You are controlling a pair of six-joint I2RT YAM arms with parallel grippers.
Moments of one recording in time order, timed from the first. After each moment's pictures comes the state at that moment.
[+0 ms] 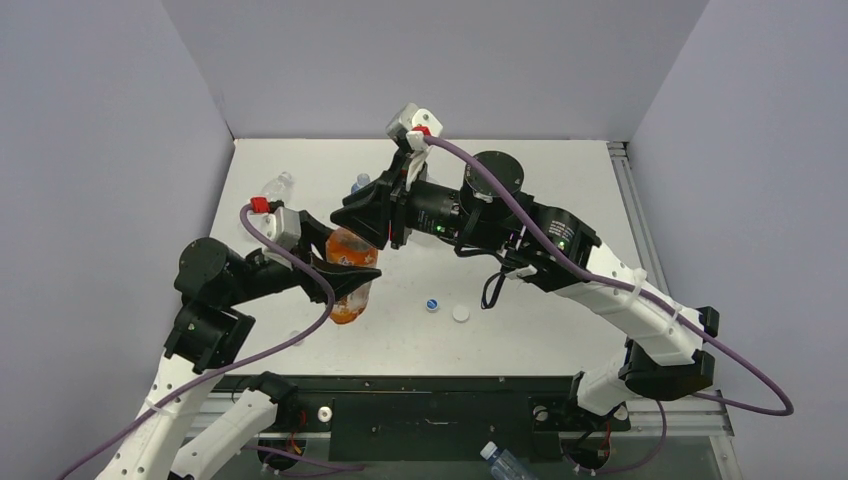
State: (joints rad) left arm -0.46 0.70 1.00 -0.09 0.83 -0.28; right arm 1.17 1.51 1.99 -0.46 -0.10 0.23
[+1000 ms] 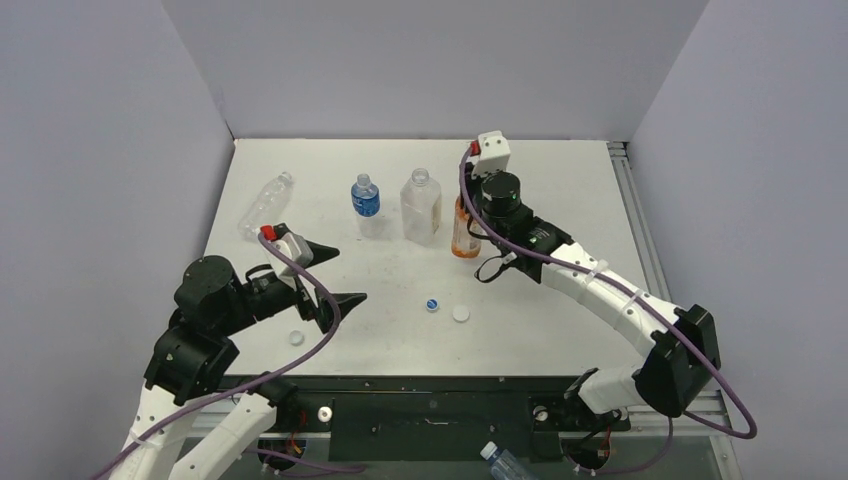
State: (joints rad) left arm -0.46 0.58 1.01 -0.55 0.53 0.01; right arm 0.73 1.36 1.17 -0.05 0.42 0.06
